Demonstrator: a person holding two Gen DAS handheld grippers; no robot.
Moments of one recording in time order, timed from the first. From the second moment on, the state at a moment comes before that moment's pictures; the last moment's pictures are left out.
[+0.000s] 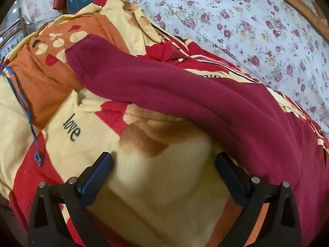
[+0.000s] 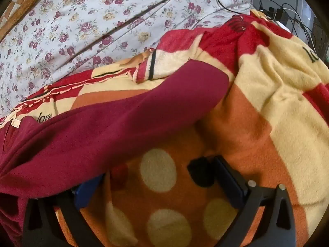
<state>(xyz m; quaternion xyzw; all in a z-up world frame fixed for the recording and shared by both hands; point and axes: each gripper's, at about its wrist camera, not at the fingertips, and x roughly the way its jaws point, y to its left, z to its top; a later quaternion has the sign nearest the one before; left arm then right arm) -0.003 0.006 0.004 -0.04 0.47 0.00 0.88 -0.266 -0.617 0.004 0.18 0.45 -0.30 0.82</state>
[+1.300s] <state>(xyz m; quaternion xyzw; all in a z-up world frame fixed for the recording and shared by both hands) -0.136 -0.108 0.069 0.03 0.42 -0.14 0.89 -0.234 -0.354 0.092 0.11 0.46 -0.10 0.87</state>
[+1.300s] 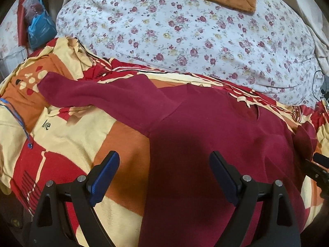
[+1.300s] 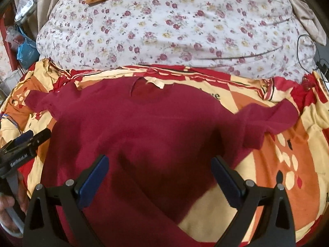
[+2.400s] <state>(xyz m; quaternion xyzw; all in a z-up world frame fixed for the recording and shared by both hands) -0.134 -0.130 0.063 0.05 0.43 -0.15 0.89 -0.207 -0.330 0.077 0.13 0.46 -0.11 0.87</state>
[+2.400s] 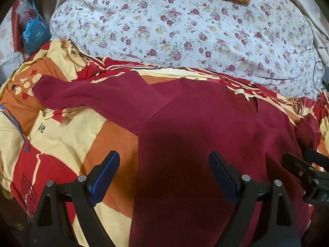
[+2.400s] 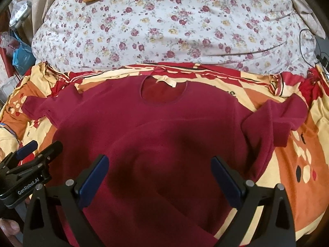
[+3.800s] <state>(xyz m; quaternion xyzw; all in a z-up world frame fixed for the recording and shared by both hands) -0.112 -0.119 0.062 0.05 0.44 -0.12 0.89 -0.177 -0.322 0.064 0.12 0.47 -0.12 0.87</state>
